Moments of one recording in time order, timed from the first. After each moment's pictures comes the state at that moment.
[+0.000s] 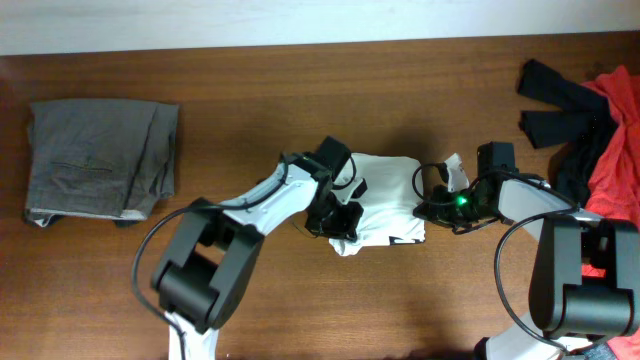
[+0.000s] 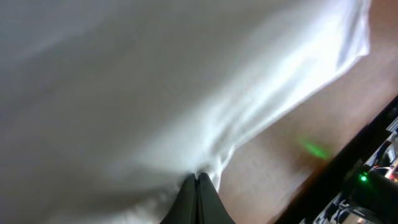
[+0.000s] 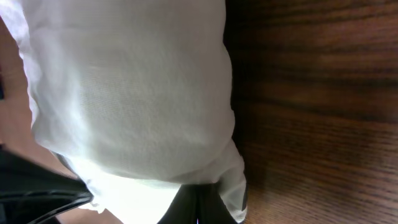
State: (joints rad) left arm -0.61 2.05 1.37 -0.80 0.55 -0.23; right arm -0.13 1.80 0.90 -0.53 -0.67 0.06
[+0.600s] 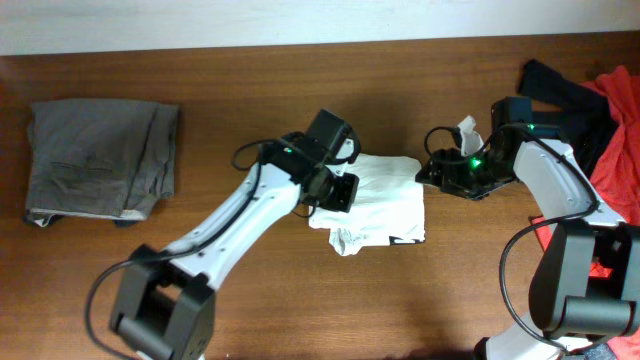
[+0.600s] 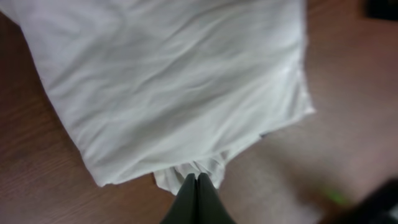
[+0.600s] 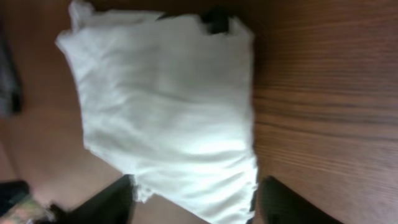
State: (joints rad) left arm -0.62 1.83 1.44 -0.83 0.23 -0.28; right arm -0.13 1.79 1.25 -0.91 -0.57 0.06
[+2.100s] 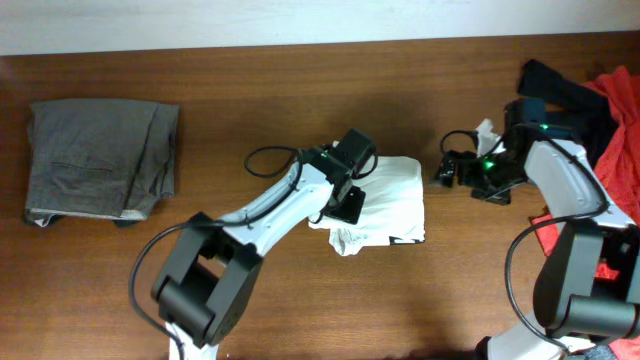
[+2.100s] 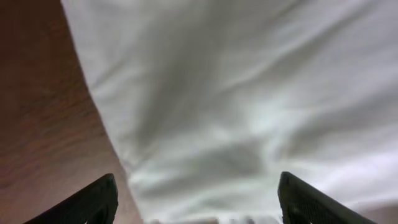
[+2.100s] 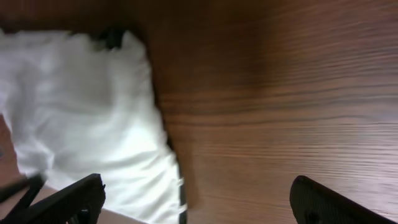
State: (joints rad) left arm -0.70 2.00 1.49 -0.86 -0.08 -0.32; right arm -0.20 1.79 1.26 -0.92 -0.39 0.06
